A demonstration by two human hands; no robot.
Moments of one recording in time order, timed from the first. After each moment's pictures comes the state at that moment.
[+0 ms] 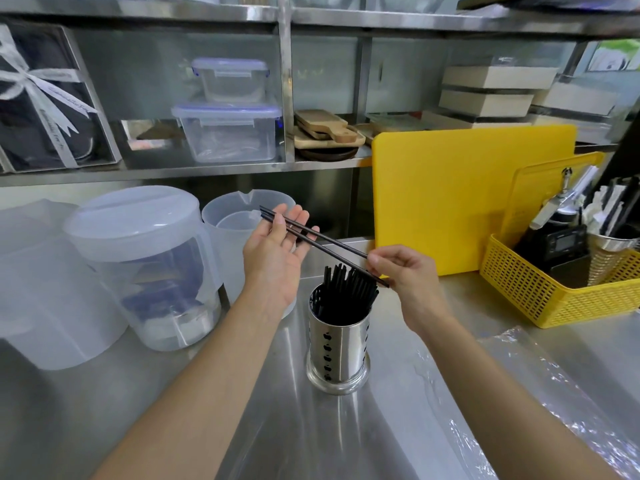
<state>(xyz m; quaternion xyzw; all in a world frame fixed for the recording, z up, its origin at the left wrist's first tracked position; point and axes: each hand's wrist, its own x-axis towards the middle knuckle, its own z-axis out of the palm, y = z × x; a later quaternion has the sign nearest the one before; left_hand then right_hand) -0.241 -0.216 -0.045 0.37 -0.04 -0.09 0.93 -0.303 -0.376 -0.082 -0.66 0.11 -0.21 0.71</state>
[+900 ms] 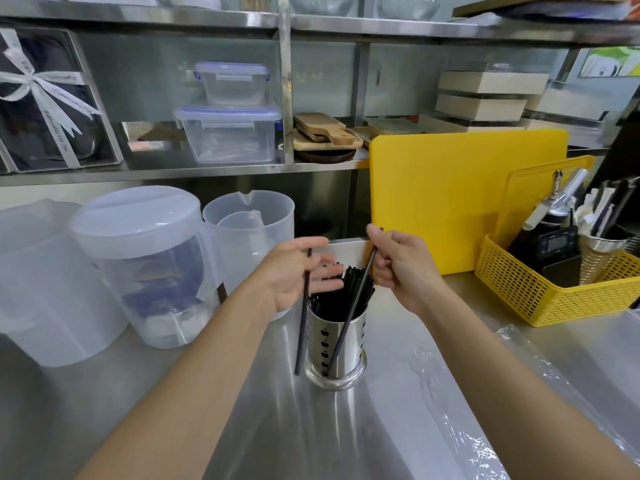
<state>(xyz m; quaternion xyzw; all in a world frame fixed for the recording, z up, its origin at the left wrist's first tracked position) -0.257 -0.215 -0.040 0.61 -0.05 -0.26 0.75 -0.305 -0.375 -0.054 -0.64 0.08 -0.13 0.76</state>
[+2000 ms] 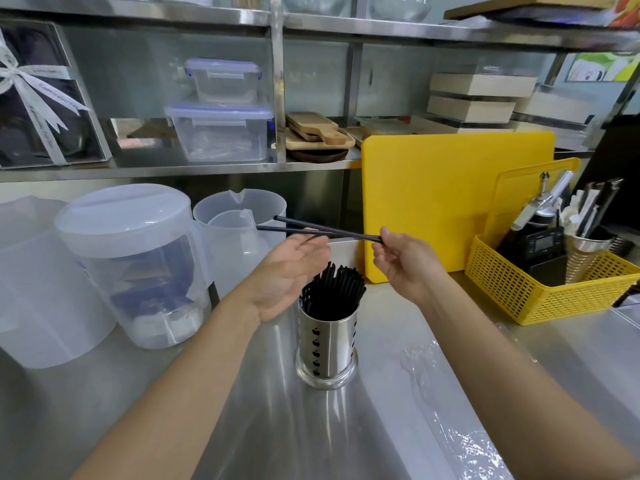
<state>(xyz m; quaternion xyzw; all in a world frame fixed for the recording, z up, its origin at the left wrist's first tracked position) -0.261 -0.210 -0.054 0.58 -0.21 -0.24 0.75 -0.300 -0.392 -0.048 -0.49 0.19 -0.12 0.84</state>
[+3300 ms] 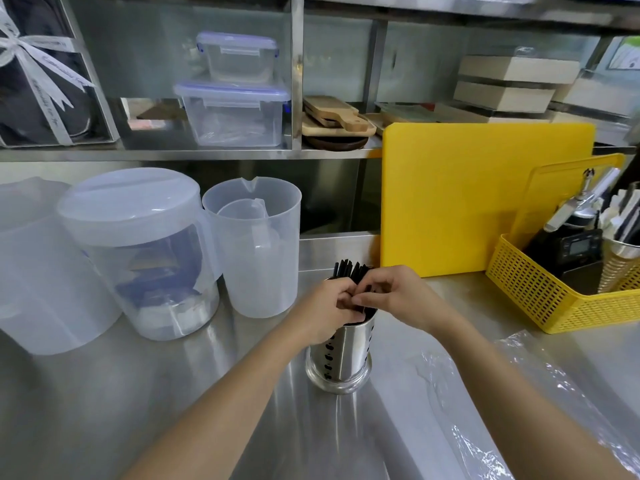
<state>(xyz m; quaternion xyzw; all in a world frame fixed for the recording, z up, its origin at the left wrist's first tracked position) -0.254 -0.234 -0.114 0.81 -0.29 -0.17 0.47 -0.295 -0.383 -0.090 -0.90 -0.05 -0.02 0.44</state>
